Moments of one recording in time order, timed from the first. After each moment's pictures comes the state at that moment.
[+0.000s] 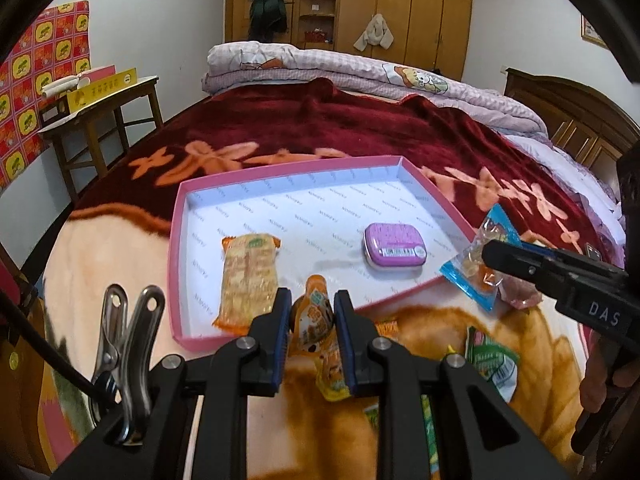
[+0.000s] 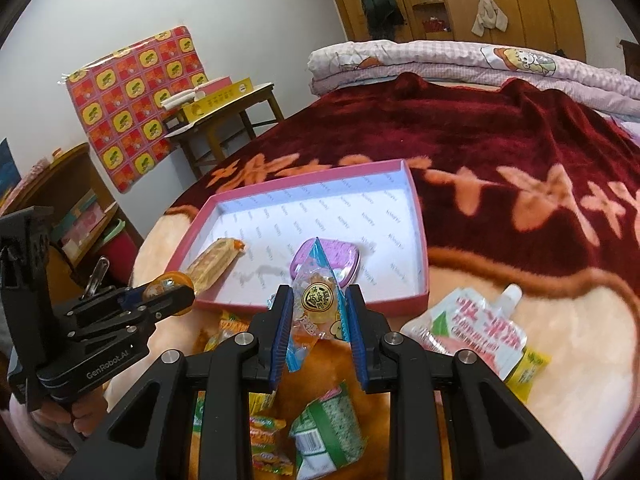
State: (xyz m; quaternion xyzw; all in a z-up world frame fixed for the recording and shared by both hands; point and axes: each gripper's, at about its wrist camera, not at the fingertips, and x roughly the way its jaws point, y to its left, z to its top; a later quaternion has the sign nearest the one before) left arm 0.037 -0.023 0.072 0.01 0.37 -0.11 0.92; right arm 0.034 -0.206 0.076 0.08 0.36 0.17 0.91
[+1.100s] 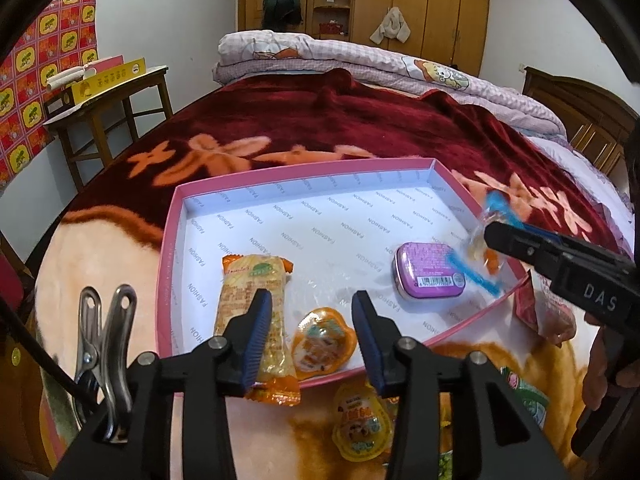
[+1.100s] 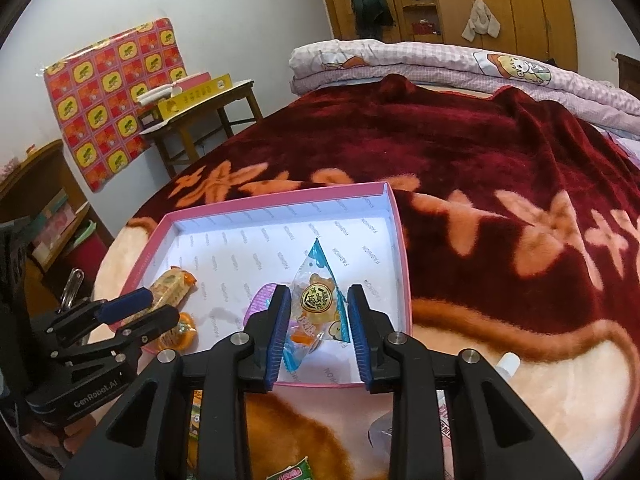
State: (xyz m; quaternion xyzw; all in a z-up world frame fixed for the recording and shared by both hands) left arm 0.081 -0.025 0.057 0.01 0.38 -0.08 0.92; right arm 0.089 -0.202 0.068 0.06 0.36 0.14 0.92
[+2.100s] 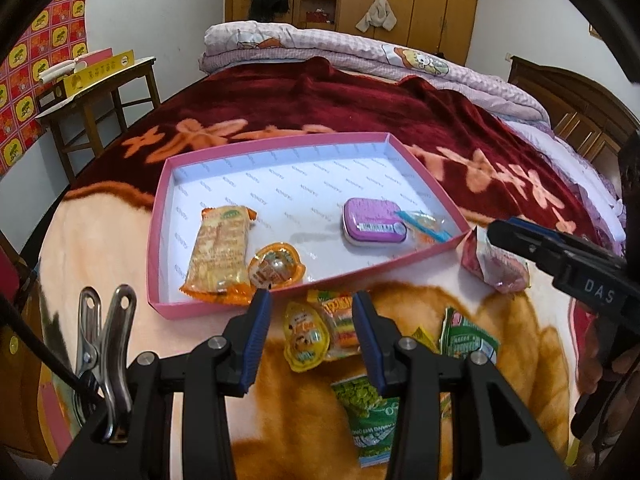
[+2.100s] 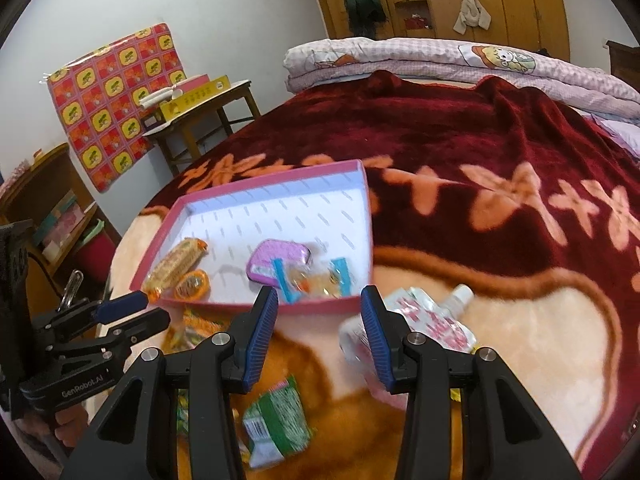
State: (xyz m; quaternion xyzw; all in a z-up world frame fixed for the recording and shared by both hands) left arm 0.024 -0.043 0.068 0.01 0.41 -0.10 0.91; right arm 0.031 -0.237 0.076 0.07 0.38 0.13 0.91
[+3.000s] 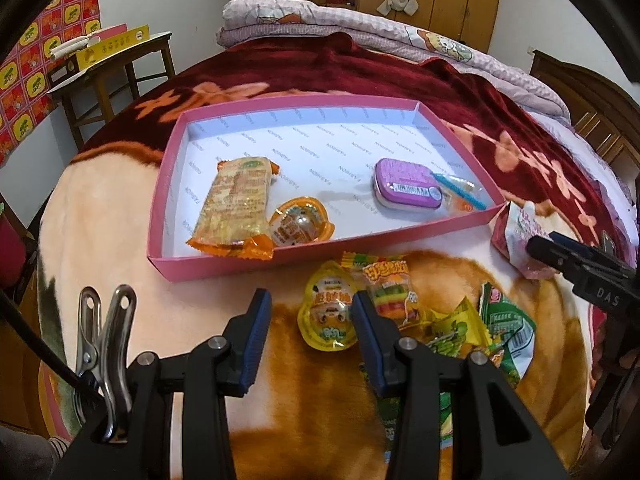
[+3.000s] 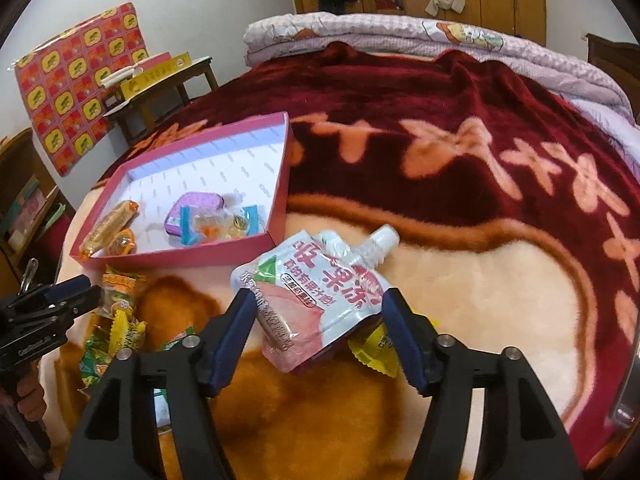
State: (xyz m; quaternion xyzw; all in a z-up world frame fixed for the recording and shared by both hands) left arm 0.028 -0.033 0.035 0.00 0.45 -0.07 0.89; right arm 0.034 -0.274 0.036 0.05 0.41 0.07 0.91
